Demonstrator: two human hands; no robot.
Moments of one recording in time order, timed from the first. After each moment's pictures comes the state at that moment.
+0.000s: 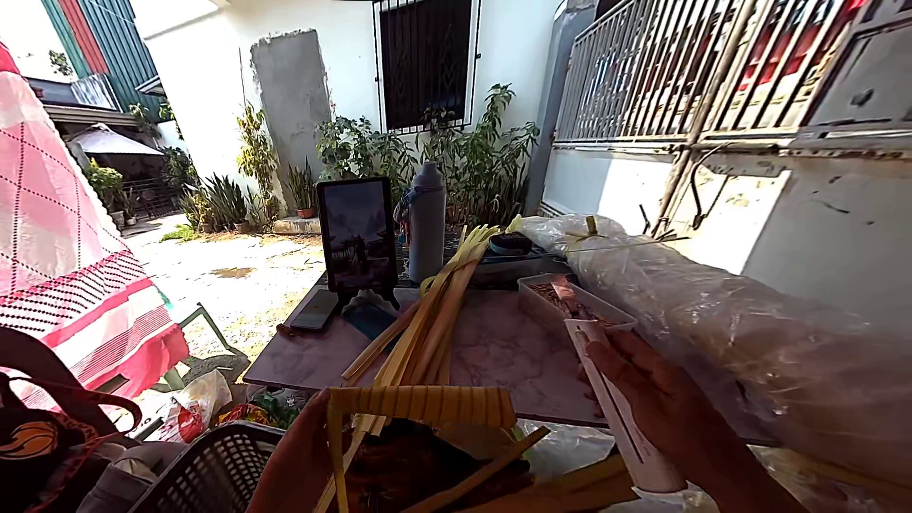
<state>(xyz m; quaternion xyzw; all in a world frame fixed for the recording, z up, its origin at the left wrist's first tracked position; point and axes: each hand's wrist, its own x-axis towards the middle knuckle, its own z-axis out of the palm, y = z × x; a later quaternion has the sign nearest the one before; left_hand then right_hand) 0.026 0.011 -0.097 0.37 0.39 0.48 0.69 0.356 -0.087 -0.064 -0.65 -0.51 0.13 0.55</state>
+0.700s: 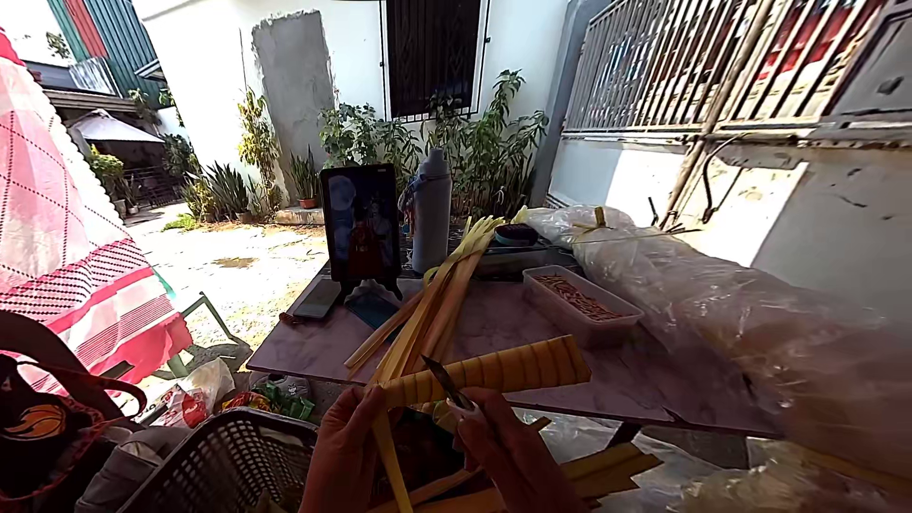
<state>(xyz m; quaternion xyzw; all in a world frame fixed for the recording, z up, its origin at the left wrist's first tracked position) 0.072 -0.027 -0.086 0.35 0.25 0.58 0.69 0.249 -0.081 -0.111 -0.45 -0.71 0.15 0.53</state>
